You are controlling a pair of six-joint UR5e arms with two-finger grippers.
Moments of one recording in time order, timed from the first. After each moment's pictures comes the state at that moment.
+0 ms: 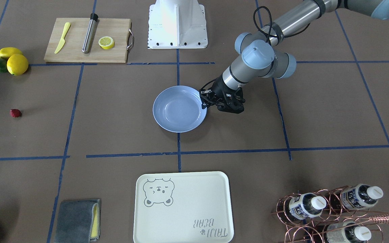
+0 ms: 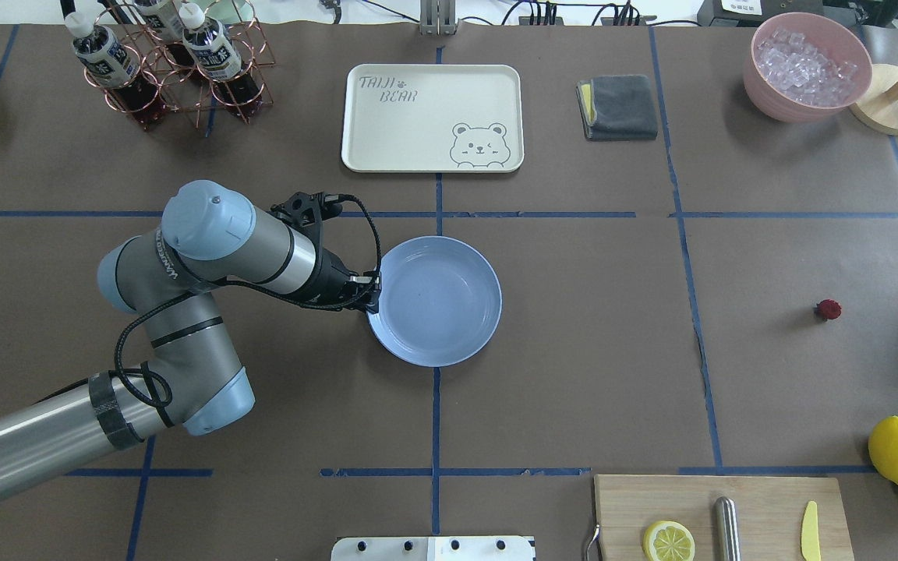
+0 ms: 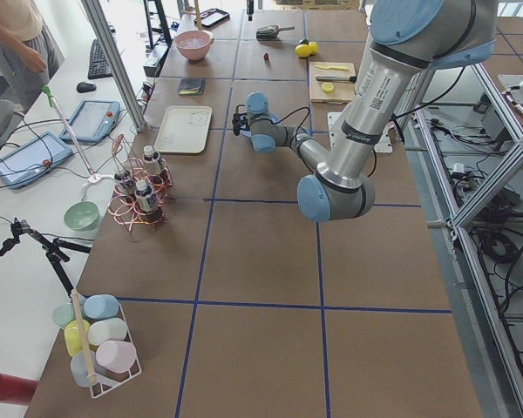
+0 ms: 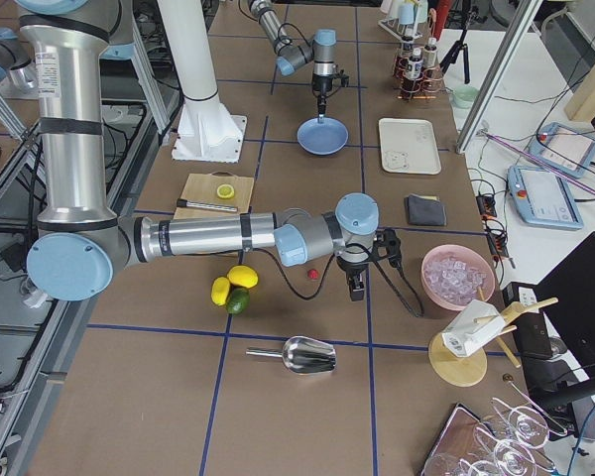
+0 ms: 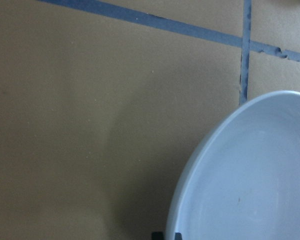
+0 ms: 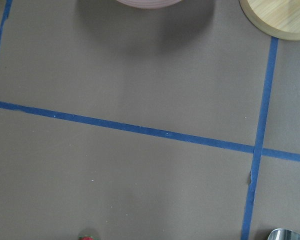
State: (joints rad) left arm -0.56 -2.12 -1.47 -2.31 -2.07 -1.40; right arm 1.39 -1.57 1.67 -1.34 2.38 0.20
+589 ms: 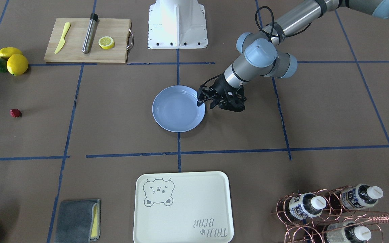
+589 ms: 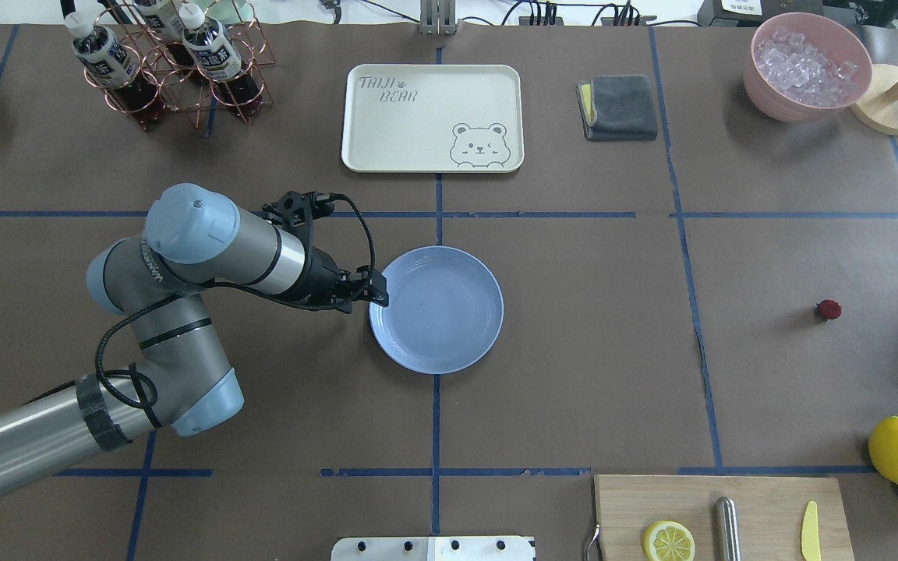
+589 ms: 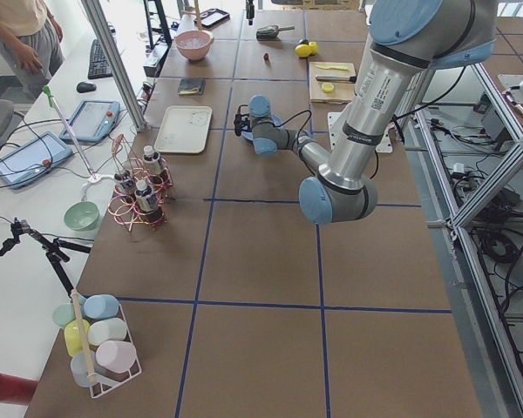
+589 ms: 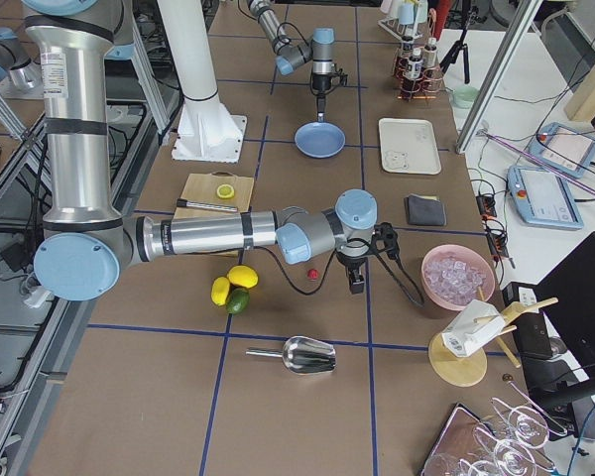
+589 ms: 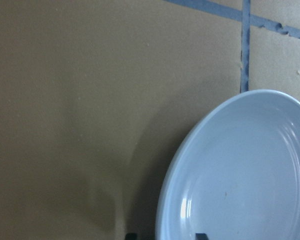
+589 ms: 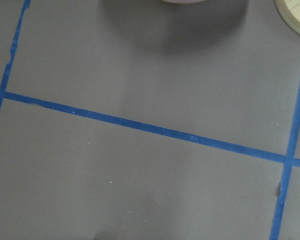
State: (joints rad) left arm -0.59 -2.08 -1.51 -2.34 -2.07 -1.39; right arm 1.31 -1.57 1.66 -1.24 2.38 0.27
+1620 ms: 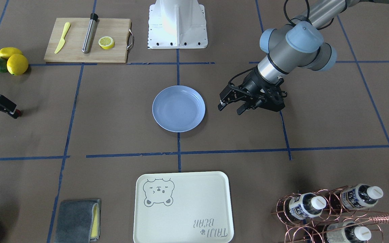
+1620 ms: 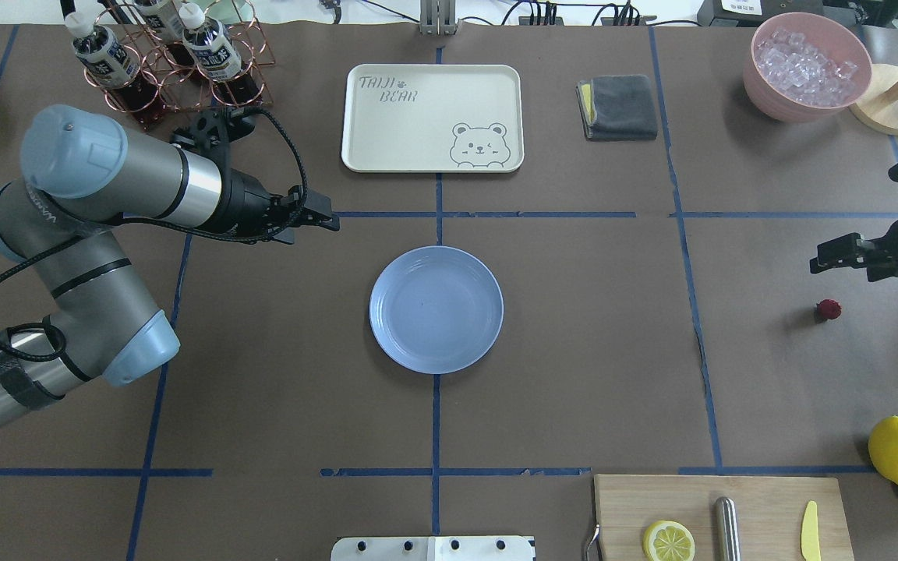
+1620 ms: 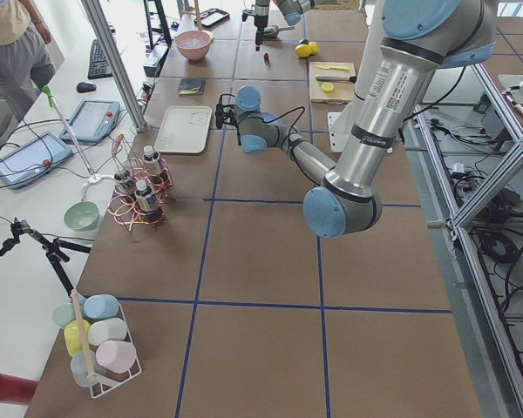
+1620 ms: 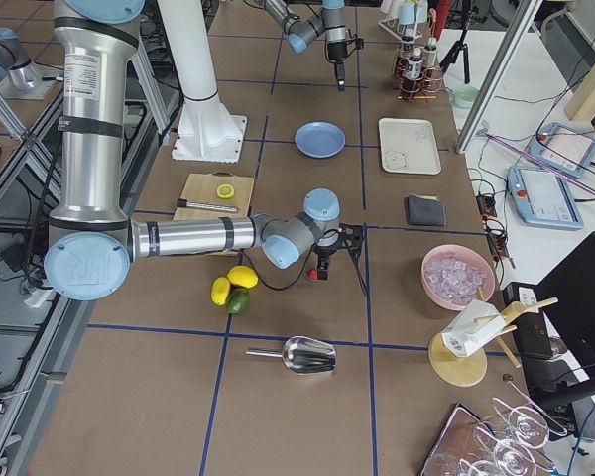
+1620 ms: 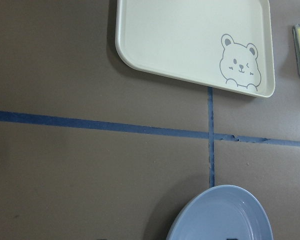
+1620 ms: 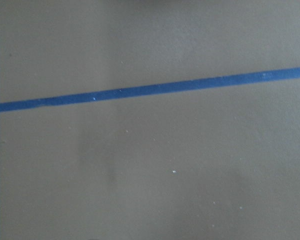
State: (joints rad) left arm -0.73 -2.01 -1.64 -2.33 -2.07 -1.38; right arm 1.02 -1.67 1.66 -0.93 2.21 0.92
